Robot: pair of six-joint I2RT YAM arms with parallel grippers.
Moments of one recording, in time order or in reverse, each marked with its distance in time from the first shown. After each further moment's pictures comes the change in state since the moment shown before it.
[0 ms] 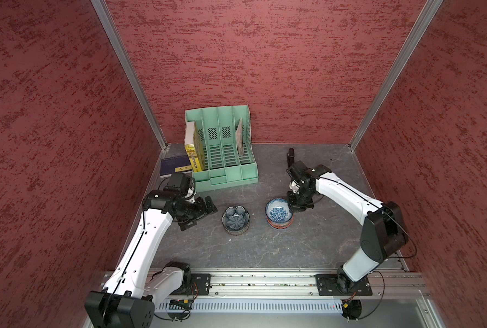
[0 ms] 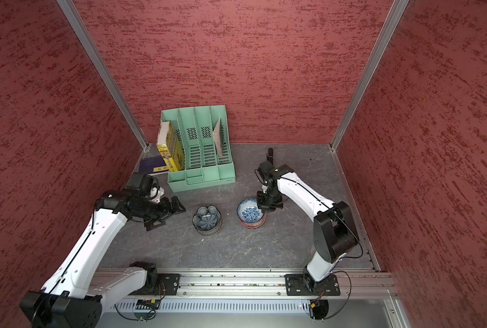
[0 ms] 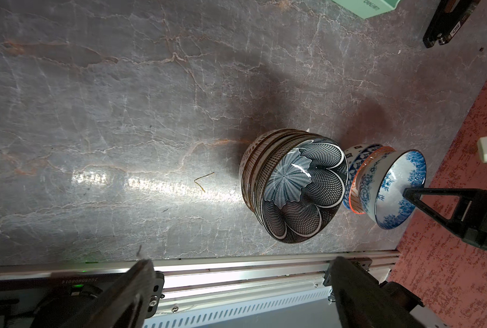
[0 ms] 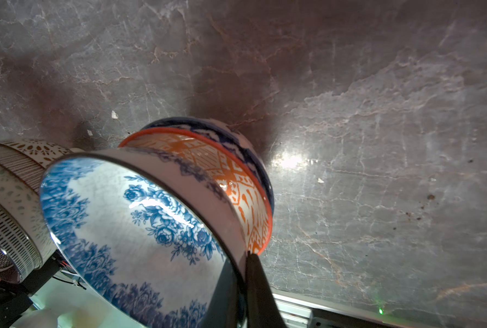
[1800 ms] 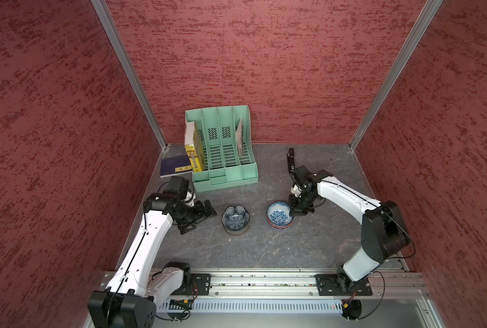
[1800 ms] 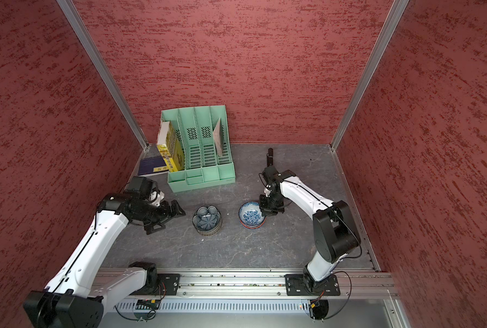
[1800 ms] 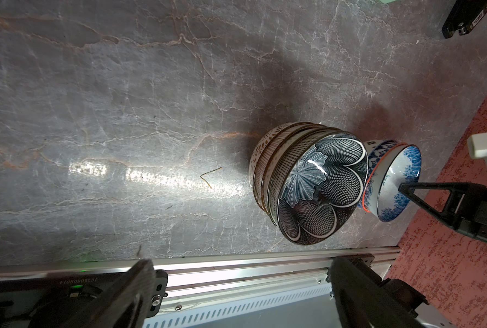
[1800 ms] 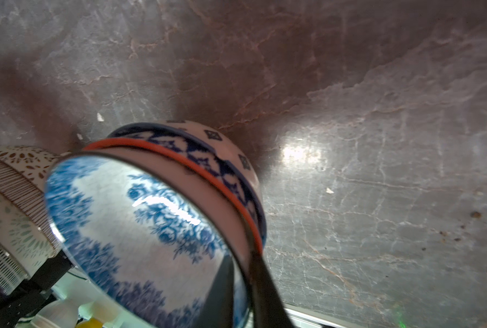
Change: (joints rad) left arm 0.035 -0.009 -0.062 0.014 0.029 0.029; right arm -0.033 -0.005 -0.106 0.091 -0.081 -0.003
